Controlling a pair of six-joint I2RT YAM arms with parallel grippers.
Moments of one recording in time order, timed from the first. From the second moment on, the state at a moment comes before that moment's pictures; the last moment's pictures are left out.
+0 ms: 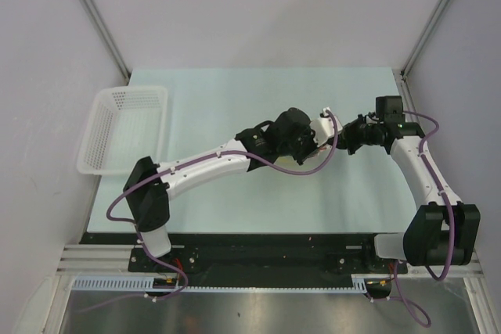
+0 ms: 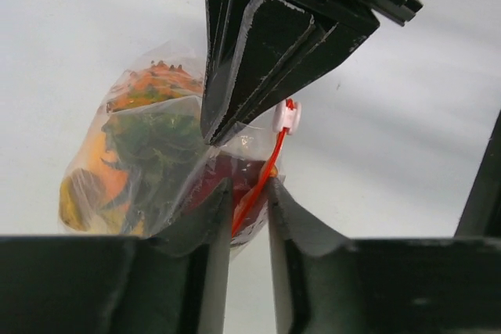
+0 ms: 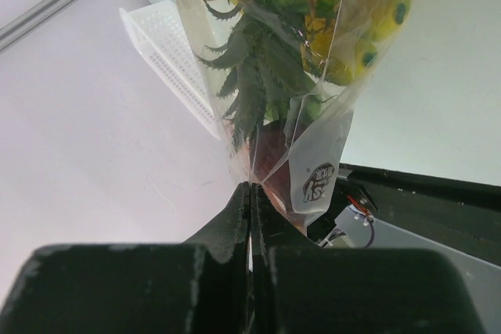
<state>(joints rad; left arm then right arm) -1.04 1.76 1.55 -0.32 0.04 0.19 0.01 1.31 1.07 -0.69 -0.70 1.19</state>
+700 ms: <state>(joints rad) -1.03 1.69 1.52 -0.32 -0.01 0.19 -0.04 1.36 1.10 -0.77 -0.65 0.98</state>
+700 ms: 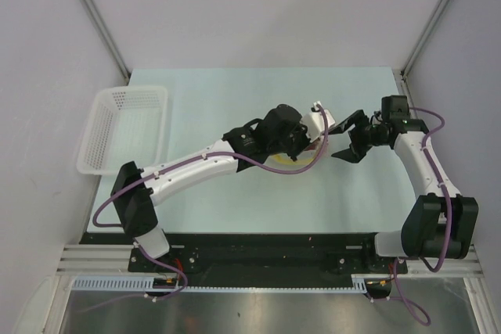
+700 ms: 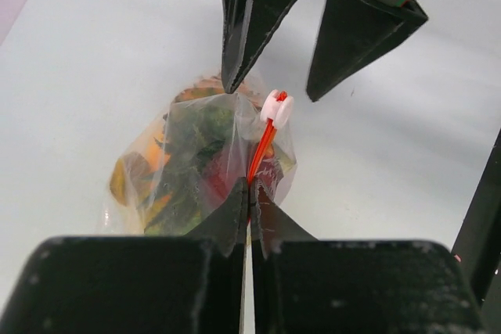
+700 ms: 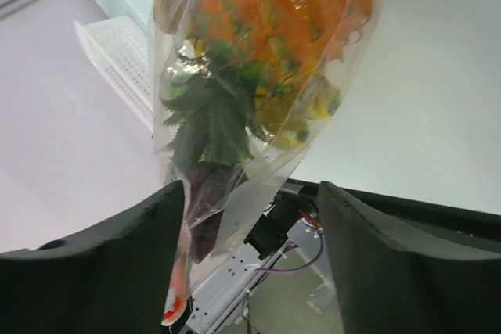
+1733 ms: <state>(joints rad) -1.00 1.67 1.50 -0.32 0.03 0.18 0.08 1.27 1.03 -0.67 -0.74 1.38</state>
